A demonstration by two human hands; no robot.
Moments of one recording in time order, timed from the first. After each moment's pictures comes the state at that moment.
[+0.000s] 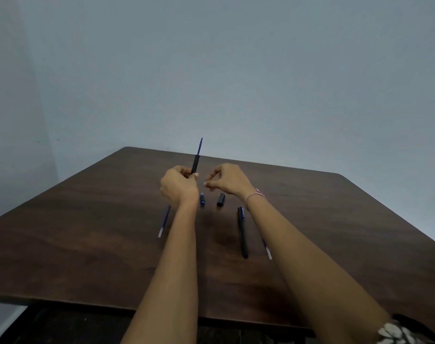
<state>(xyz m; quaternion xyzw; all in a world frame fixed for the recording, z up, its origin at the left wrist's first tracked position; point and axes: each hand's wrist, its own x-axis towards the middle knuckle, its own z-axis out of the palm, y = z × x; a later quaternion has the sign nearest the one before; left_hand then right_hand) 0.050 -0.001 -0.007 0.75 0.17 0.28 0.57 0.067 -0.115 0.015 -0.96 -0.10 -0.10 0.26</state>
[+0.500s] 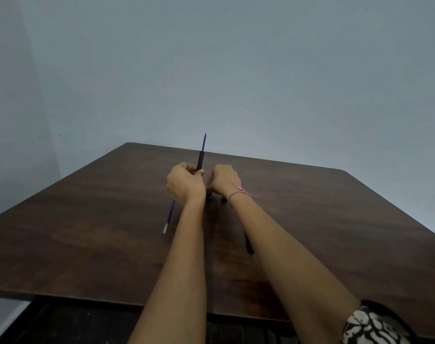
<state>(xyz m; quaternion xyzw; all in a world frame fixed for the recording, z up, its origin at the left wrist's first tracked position) 0.049 -0.005 -0.008 0.75 0.17 0.27 0.58 0.079 -0.086 0.001 -0.98 0.02 -0.08 0.17</state>
